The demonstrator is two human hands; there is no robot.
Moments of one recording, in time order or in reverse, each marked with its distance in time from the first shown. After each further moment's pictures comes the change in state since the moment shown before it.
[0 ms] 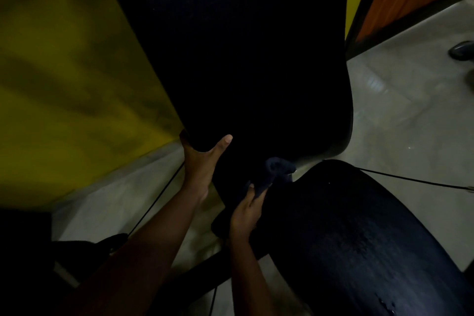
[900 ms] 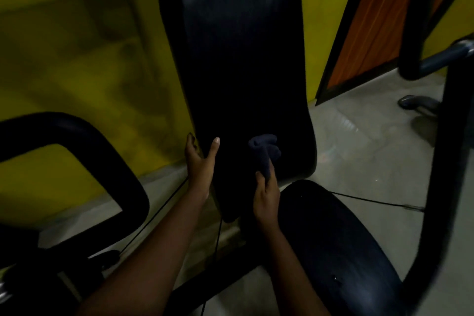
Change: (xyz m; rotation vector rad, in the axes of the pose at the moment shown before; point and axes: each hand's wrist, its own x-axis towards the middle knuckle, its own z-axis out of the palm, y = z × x) left_hand -0.034 0.079 -0.022 -0.004 0.008 -0.072; right_hand -0.058 -0.151 -0.084 -0.005 -0.297 -0.503
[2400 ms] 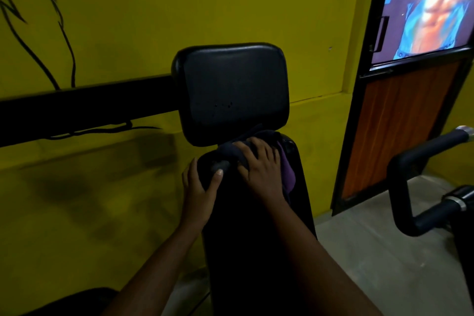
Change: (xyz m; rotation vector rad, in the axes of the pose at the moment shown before) left_hand 0.061 0.226 -0.007 0.152 0.074 0.405; right_hand 0.207 -0.248 0.071 -0.816 0.208 -1.097
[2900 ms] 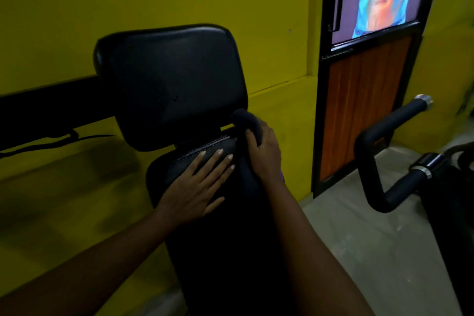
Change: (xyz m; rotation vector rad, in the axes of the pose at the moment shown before) left_hand 0.051 -0.016 0.043 1.421 -0.276 1.390; right_hand 0.015 0.071 -0.015 0.512 0.045 0.497
